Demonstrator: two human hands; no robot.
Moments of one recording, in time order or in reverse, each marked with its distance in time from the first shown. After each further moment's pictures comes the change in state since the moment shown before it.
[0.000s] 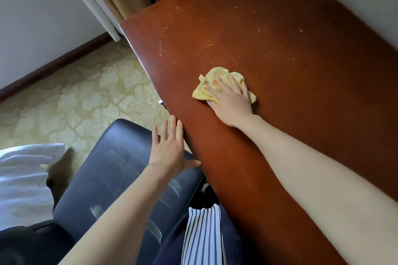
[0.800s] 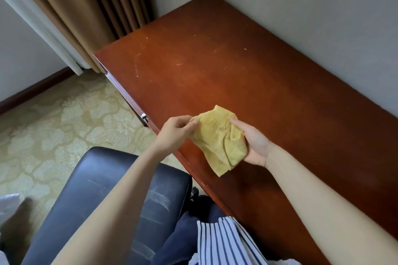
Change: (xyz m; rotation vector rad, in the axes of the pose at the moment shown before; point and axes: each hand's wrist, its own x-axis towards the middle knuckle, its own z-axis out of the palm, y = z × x) left_hand -0.013 0.011 -0.060 -1.154 0.086 0.402; right_hand -0.167 -0.009 -0.047 1.994 -0.238 0.409
